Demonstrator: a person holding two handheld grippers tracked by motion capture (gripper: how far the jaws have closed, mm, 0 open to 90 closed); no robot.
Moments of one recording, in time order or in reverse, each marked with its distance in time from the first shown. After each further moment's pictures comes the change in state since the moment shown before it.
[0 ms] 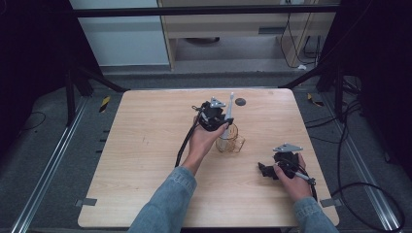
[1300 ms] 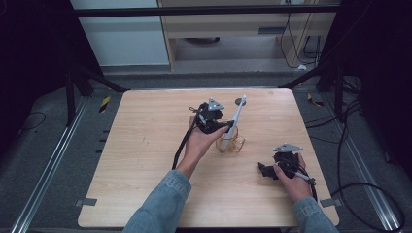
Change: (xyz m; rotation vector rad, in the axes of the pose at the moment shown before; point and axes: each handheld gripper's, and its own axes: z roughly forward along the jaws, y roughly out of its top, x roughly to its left) left arm -0.009 -0.001 -0.023 -0.025 0.030 0.051; right arm 0.000 0.000 0.000 0.000 0.000 0.000
